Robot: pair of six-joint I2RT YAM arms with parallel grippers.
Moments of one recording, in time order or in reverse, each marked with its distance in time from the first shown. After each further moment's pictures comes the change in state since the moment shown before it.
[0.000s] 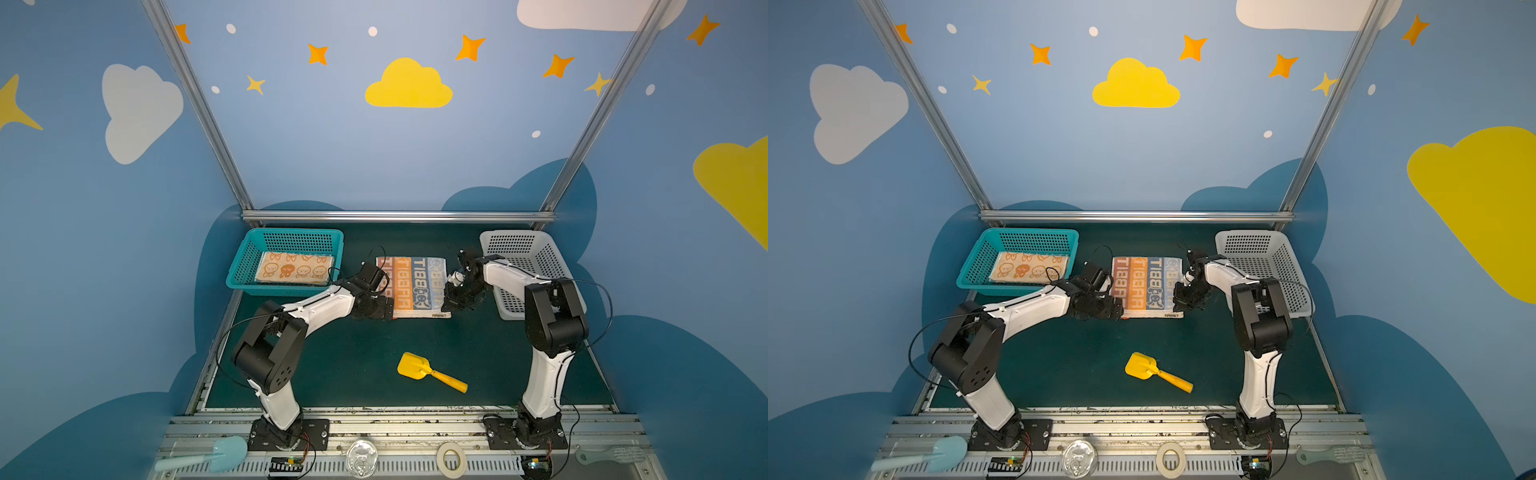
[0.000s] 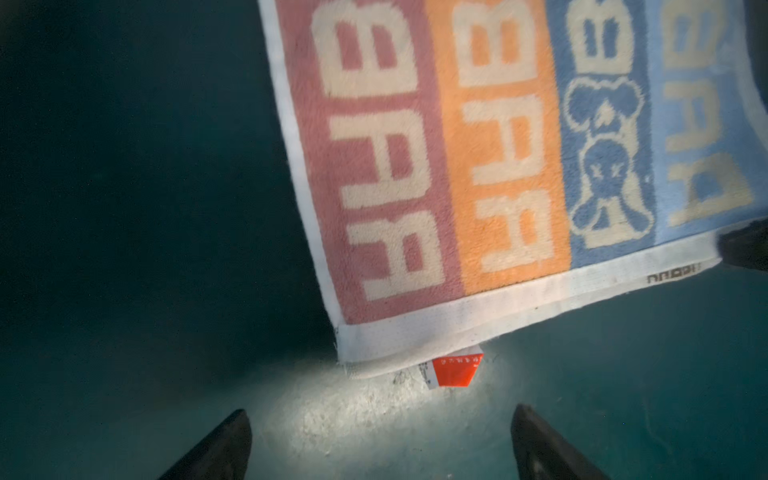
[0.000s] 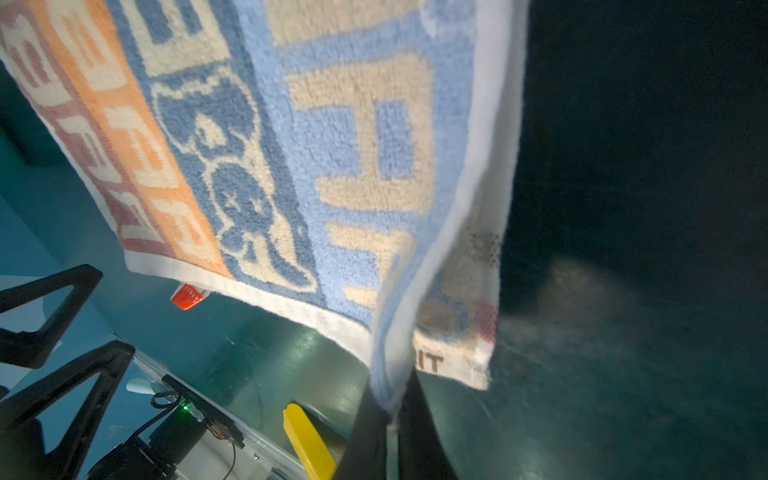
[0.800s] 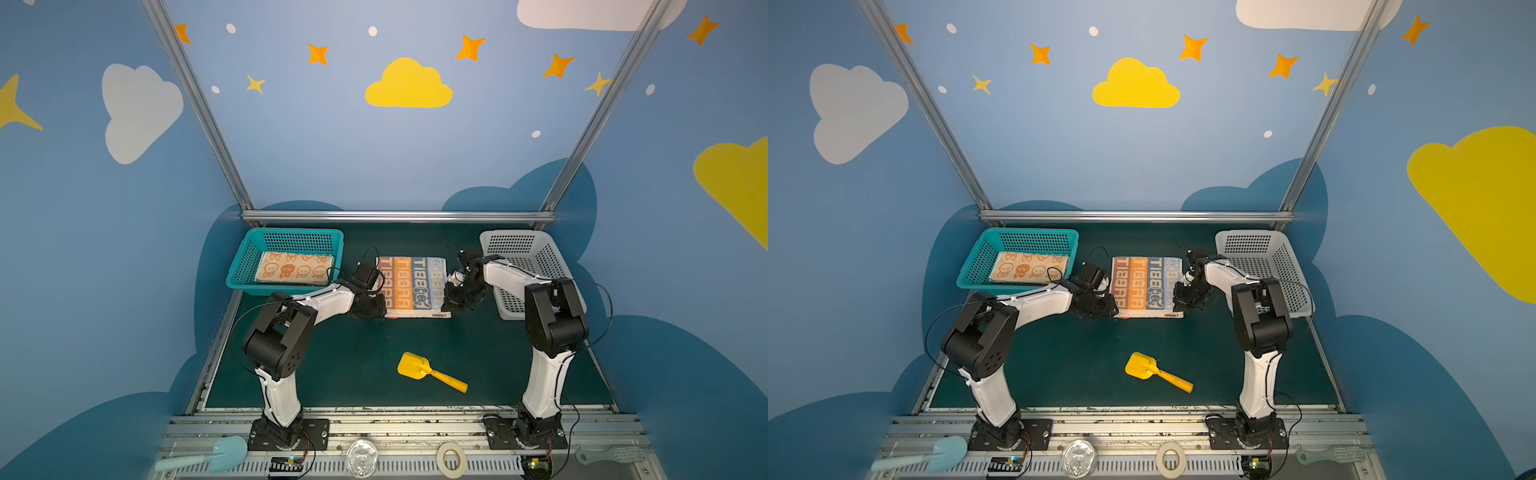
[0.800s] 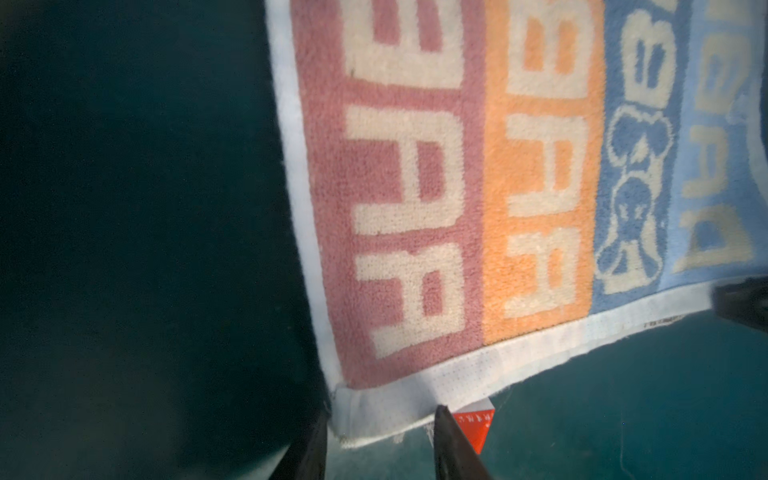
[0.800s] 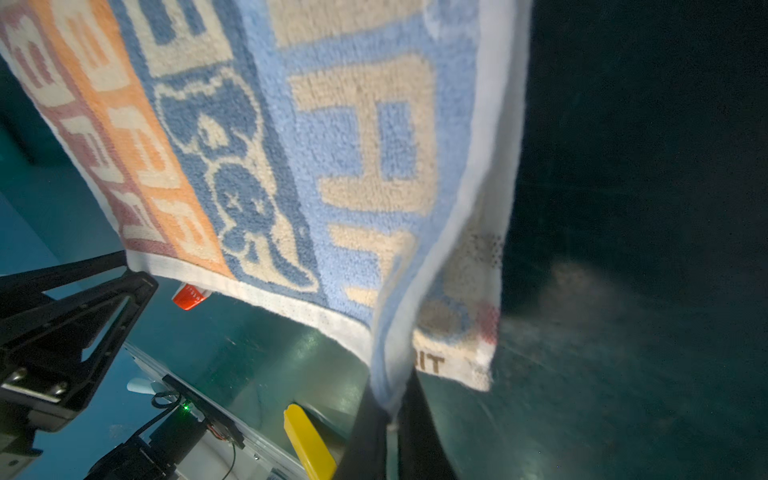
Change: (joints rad) left arm 0.049 0.103 0.000 0.108 0.111 -0.067; right arm 0.000 -0.002 -0.006 0.007 -0.003 0.000
